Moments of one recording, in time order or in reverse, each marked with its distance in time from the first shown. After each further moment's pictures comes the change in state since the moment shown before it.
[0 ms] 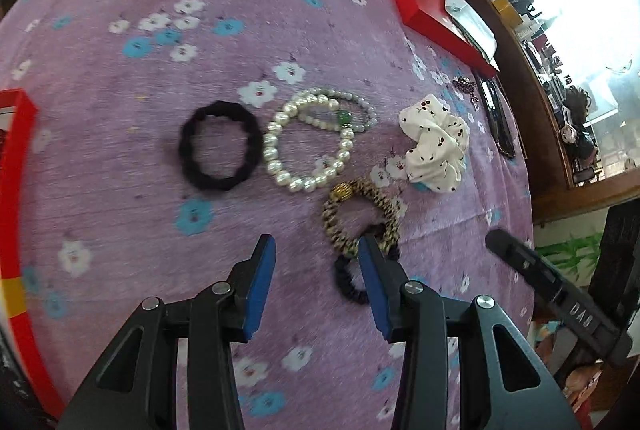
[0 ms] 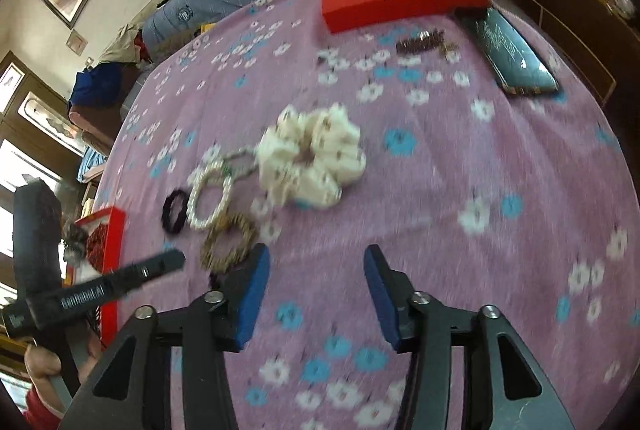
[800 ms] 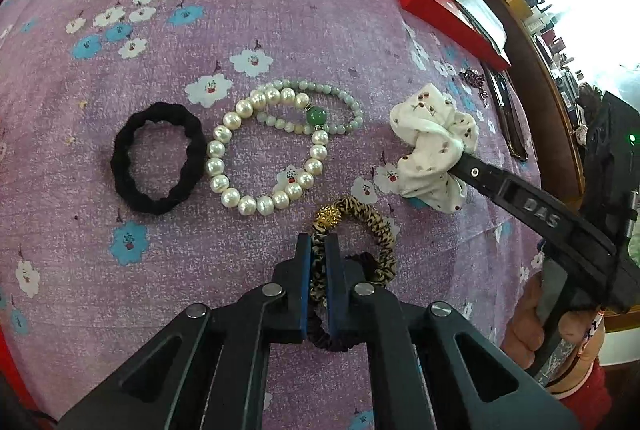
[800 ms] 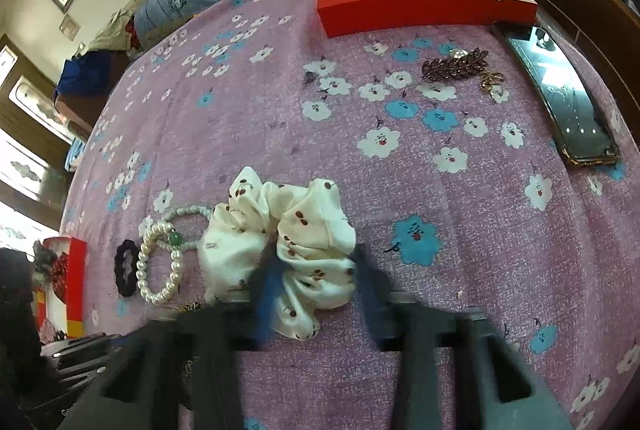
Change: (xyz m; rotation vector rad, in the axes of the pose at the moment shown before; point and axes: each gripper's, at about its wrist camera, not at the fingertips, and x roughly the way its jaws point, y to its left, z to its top) left arm 0.034 -0.024 0.010 0.005 0.009 0.031; right arm 0.071 -0.007 0.057 -0.051 0.046 -0.029
